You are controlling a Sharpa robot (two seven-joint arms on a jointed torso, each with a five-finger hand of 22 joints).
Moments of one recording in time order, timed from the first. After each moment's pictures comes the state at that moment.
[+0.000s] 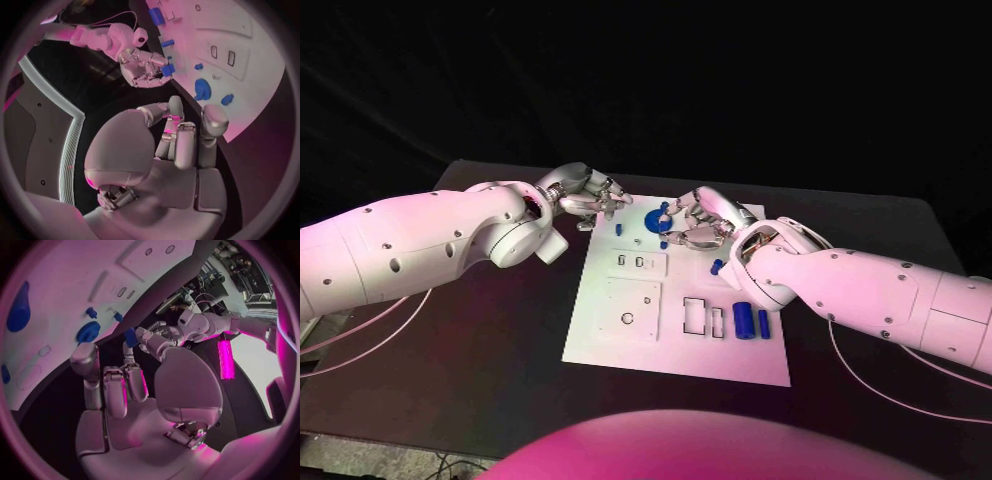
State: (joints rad) left arm 1.20 -0.93 -0.07 1.48 -0.60 -0.22 0.08; left_hand 1.28 -0.10 0.63 0.01 0.34 0.88 0.13 0.27 0.29 1.12 0.04 0.85 0.53 1.47 -0.03 1.49 1.31 0.12 1.30 0.08 1.12 1.22; right arm 1.18 -0.49 -0.19 1.33 -1.02 -0.54 0.09; right_hand 1.13 -0.15 0.55 -0.11 0.21 1.03 0.10 0.23 0.43 1.43 0.03 1.43 1.31 1.46 -0.03 1.56 1.31 0.13 1.27 0.07 1.02 1.24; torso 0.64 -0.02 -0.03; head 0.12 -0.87
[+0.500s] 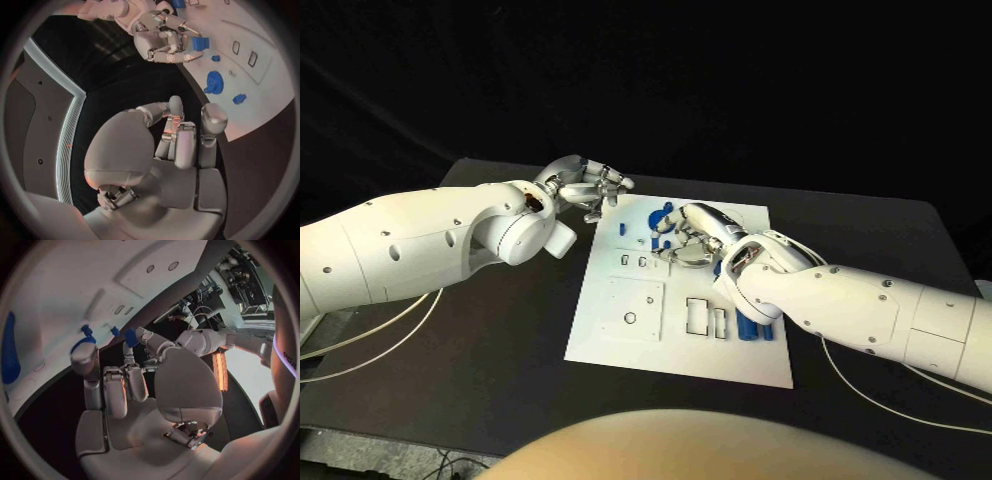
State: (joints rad) left arm 1.20 -0.93 -0.07 1.50 -0.39 -0.29 0.13; left_hand 1.27 -0.11 0.63 0.01 0.34 0.88 0.13 0.27 0.29 1.11 0.04 0.84 0.53 1.47 -0.03 1.48 1.31 0.12 1.29 0.08 1.11 1.21; right arm 1.13 -0.45 -0.19 1.30 -1.17 -0.54 0.08; right_hand 1.13 -0.15 0.55 -0.11 0.21 1.03 0.10 0.24 0.43 1.43 0.03 1.43 1.31 1.46 -0.03 1.56 1.31 0.13 1.27 0.07 1.02 1.24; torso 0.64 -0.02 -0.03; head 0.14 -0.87
